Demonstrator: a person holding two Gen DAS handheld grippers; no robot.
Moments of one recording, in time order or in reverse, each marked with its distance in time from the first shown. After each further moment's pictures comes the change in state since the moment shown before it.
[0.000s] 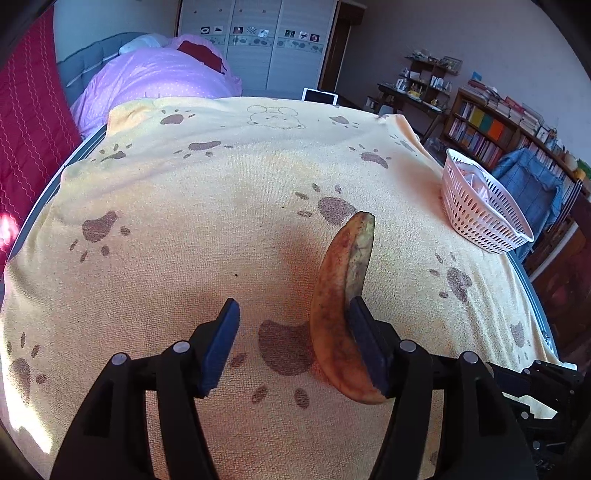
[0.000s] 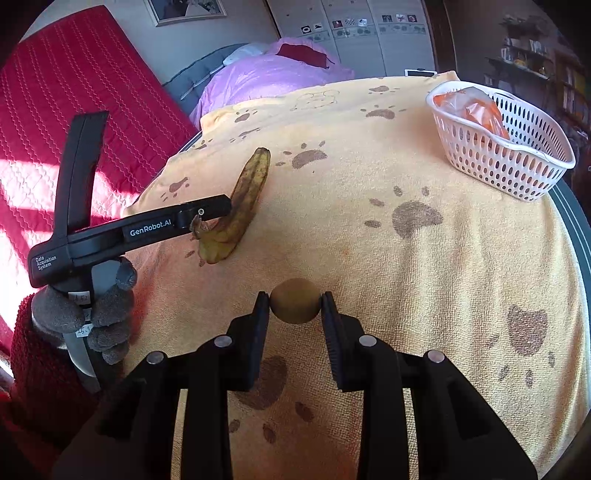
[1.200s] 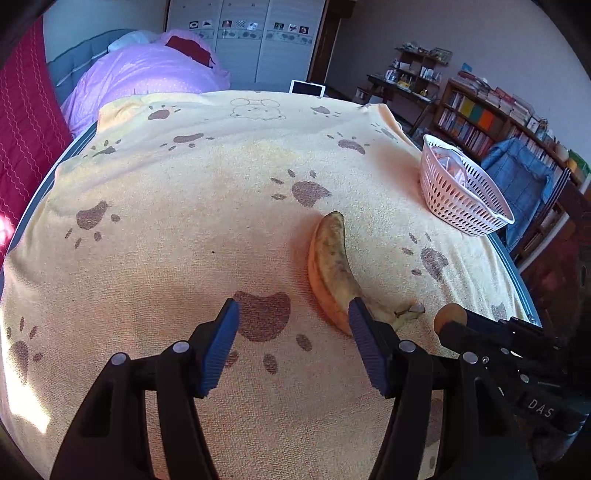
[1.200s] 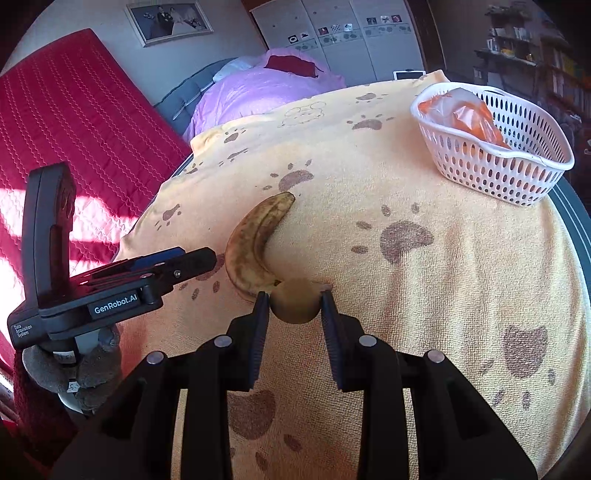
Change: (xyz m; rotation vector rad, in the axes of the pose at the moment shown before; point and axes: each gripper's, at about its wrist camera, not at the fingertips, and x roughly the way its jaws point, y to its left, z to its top) left arm -0.008 -0.023 -0.006 0.014 0.053 -0.047; right arm 0.003 -0.017 0.018 0.079 -0.049 0.013
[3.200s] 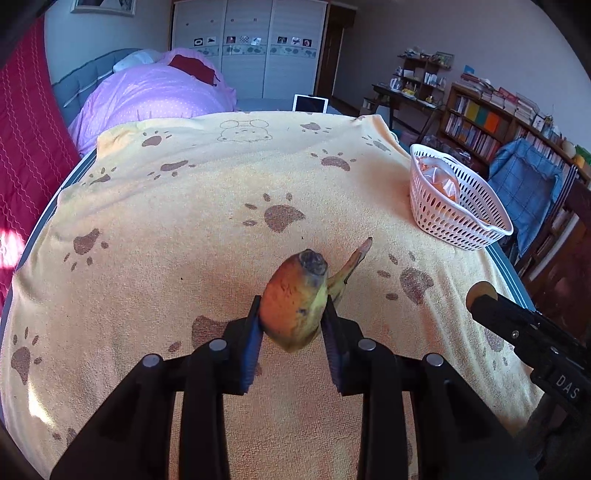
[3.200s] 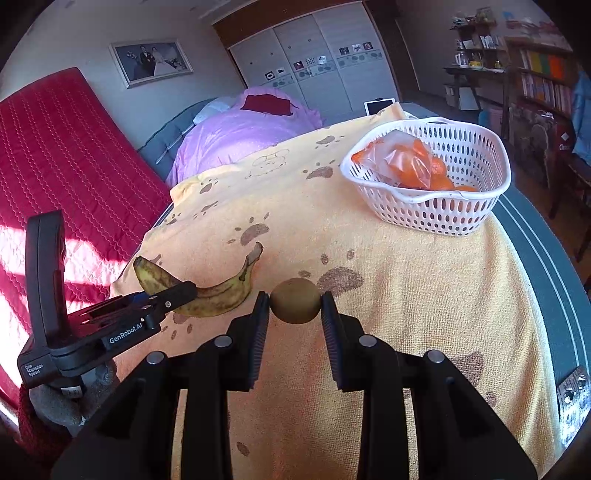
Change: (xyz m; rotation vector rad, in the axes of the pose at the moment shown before) left arm 0.001 -0.043 0.007 0.026 -0.068 0.087; right arm -0.045 -0.038 0.015 0.067 -0.154 -0.045
